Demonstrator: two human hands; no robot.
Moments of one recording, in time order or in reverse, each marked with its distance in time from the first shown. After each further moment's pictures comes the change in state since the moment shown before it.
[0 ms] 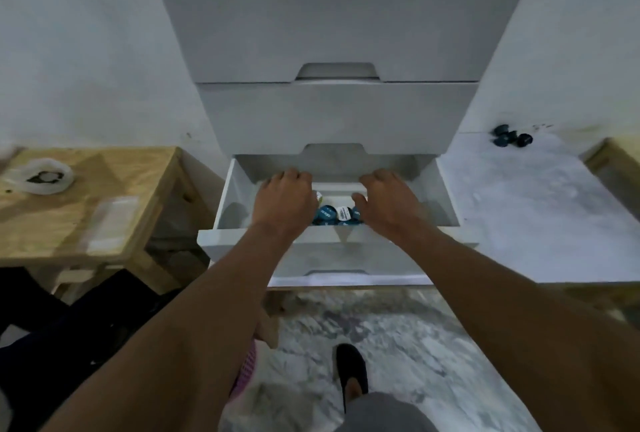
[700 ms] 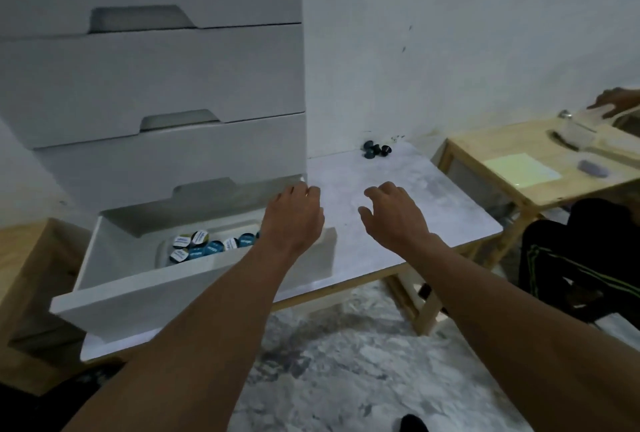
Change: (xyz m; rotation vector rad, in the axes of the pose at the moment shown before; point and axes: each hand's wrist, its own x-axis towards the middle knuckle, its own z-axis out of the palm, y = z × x) left_hand -0.009 0.212 -0.026 -0.070 0.077 0.381; right_hand -0.133 0.160 -0.107 -0.076 0.165 0.299
